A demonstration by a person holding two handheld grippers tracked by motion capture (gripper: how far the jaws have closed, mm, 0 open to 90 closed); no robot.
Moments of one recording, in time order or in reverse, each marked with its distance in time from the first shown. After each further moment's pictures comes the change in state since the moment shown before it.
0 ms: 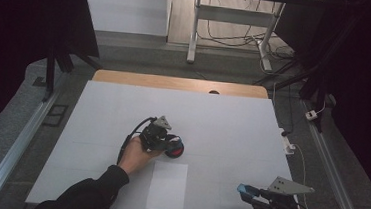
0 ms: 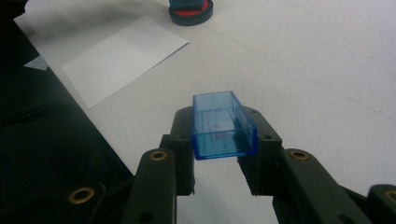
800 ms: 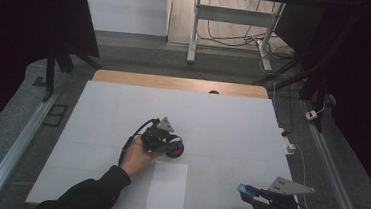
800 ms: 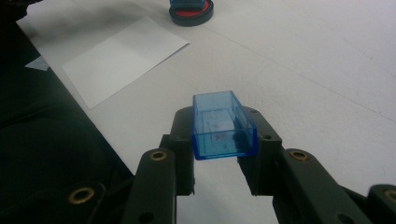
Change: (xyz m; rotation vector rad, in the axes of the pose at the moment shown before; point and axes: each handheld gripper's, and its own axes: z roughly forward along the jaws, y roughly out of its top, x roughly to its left) left arm -0.006 0.003 -0.001 -0.010 0.032 0.031; right arm 0.000 0.000 0.000 -0.005 0.005 0.001
